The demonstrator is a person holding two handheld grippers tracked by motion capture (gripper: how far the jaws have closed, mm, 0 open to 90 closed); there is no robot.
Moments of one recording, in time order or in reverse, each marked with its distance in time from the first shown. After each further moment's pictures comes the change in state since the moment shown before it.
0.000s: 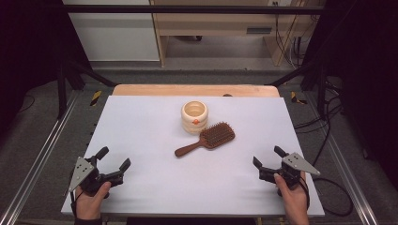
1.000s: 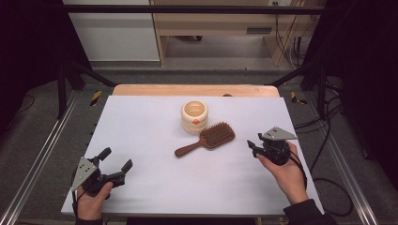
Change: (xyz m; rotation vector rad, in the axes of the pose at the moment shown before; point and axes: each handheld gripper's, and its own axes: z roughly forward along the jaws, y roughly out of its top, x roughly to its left) left arm -0.002 -0.003 0.003 0.022 -0.017 0.002; right arm 0.017 0.074 0.042 0.336 -0.023 -0.204
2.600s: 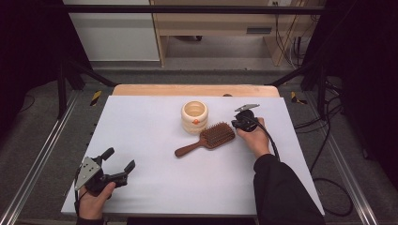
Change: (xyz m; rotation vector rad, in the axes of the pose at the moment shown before) left arm -0.003 -0.001 0.004 0.022 -0.022 0.020; right arm -0.024 0.030 0.157 0.193 0.067 0.054
